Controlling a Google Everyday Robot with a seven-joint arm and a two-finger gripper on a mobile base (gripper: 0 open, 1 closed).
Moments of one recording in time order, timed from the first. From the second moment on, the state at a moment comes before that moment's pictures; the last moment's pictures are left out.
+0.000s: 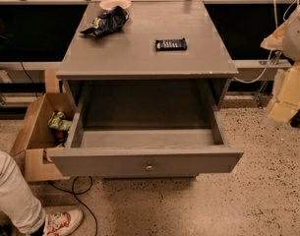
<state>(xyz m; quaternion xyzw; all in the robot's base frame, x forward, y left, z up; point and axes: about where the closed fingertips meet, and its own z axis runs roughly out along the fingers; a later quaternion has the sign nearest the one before) 0.438 -0.216 0.979 -0.60 0.78 -0.04 0.16</state>
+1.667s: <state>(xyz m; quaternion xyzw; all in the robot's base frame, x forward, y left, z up) 0.610 -0.222 0.975 -0.57 0.75 0.05 0.34</state>
